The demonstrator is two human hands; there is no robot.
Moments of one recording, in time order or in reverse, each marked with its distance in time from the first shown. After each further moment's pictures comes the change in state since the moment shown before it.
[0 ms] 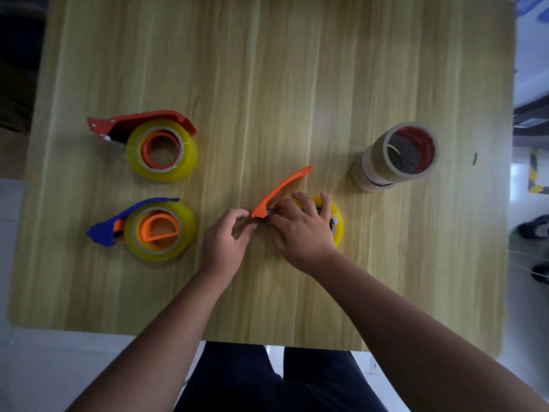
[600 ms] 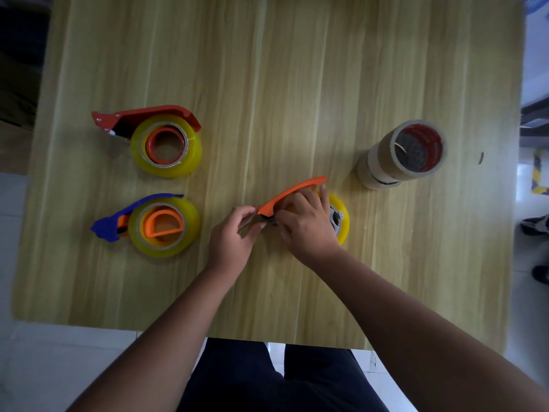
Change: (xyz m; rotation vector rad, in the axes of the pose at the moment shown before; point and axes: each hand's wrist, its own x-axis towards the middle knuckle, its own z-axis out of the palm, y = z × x) left_hand -0.004 0.007 0.002 -0.159 -0.037 -0.077; right_hand 0.008 0.000 0.006 0.135 0.279 -0.062
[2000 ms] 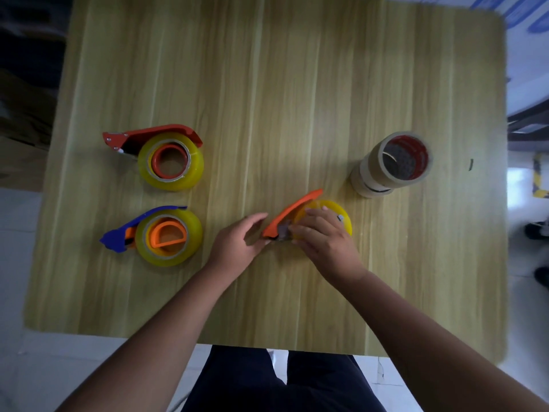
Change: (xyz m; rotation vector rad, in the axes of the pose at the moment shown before) left_hand 0.012 0.010 -0.008 0.189 -0.222 0.024; right_hand -0.032 0.033 -0.024 0.179 0.082 -0.154
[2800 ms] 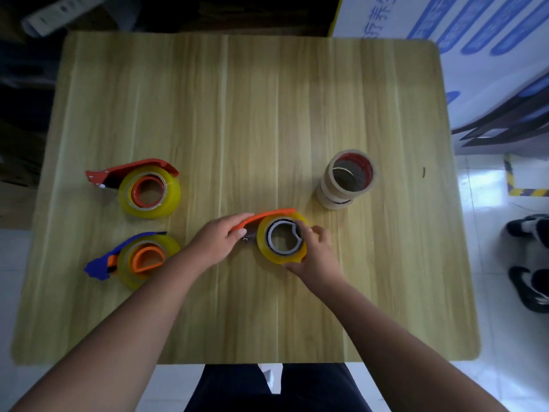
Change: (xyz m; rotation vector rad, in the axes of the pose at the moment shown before) left_hand 0.053 0.042 -0.025 0.178 -0.389 -0.044; right_hand -0.016 -0.002 -0.035 0.149 -0.265 0.764
